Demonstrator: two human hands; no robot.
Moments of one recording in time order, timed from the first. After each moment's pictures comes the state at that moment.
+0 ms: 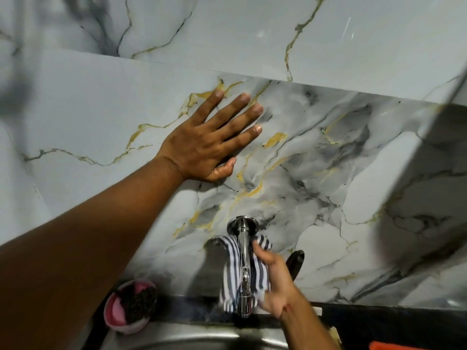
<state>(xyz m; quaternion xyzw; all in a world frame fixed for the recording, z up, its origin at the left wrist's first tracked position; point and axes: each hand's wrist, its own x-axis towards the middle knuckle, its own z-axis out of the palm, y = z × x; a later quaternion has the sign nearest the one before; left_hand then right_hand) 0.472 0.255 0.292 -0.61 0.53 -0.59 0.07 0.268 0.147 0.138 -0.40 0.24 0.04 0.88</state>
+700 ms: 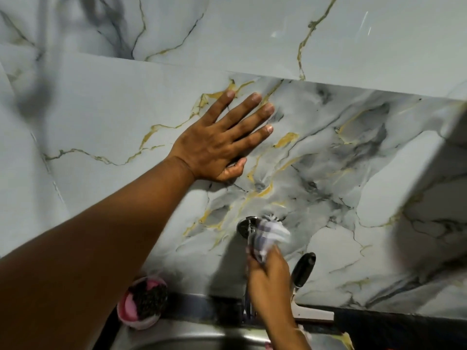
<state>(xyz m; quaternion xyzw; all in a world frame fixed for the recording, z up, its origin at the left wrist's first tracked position) 0.470 0.257 0.294 -0.62 0.53 -0.58 0.08 0.260 0.191 0.141 -0.81 0.24 -0.23 0.48</state>
